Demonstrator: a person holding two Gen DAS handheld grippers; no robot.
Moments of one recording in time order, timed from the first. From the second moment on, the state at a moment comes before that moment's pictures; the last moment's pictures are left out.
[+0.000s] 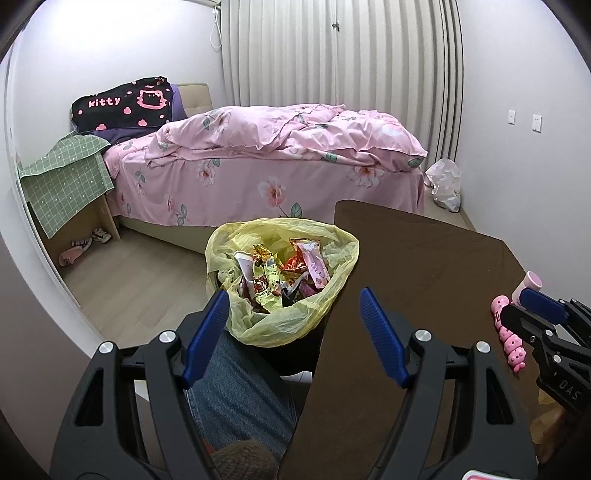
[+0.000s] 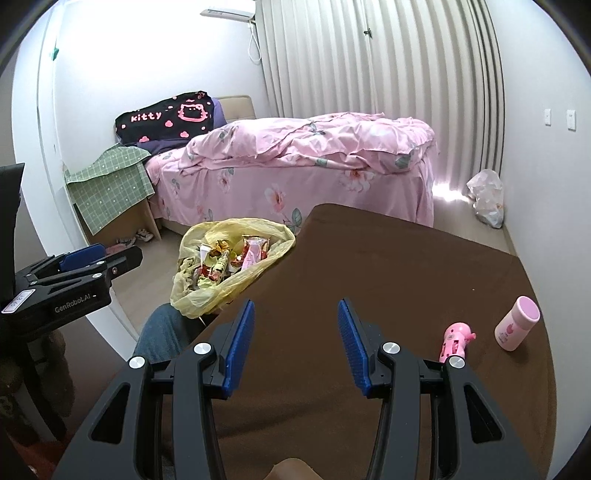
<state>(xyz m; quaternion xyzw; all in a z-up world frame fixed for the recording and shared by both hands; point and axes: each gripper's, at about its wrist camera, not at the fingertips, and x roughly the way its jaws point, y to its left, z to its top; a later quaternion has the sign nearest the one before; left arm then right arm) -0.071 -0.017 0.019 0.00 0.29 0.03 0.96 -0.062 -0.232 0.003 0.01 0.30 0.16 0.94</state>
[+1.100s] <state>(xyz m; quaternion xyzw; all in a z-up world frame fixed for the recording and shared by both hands) -0.066 -0.022 0.011 0.00 0.30 0.01 0.95 -0.063 -0.226 -0.002 0.00 0.30 0.15 0.94</state>
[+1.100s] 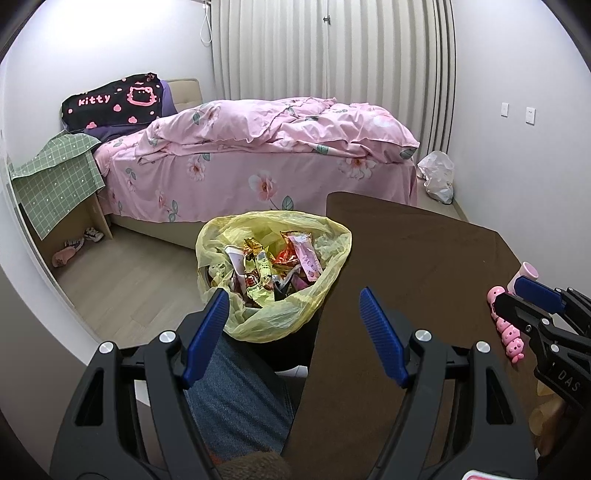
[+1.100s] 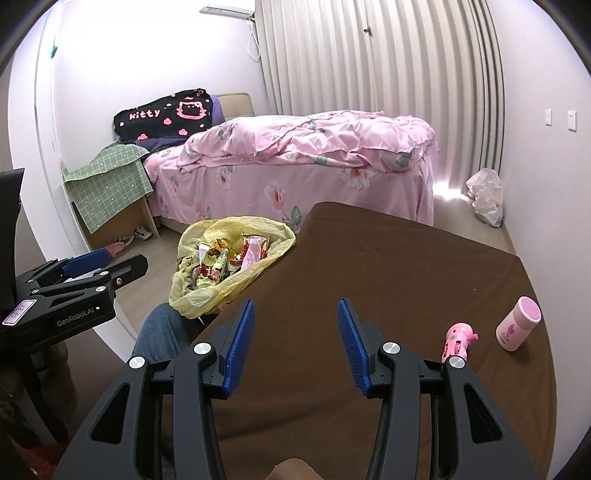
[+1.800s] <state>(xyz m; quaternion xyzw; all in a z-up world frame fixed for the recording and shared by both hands) -0.066 -0.021 0.009 0.00 0.30 0.01 0.95 -0.065 -0.225 0.000 0.00 0.30 0.16 0.94</state>
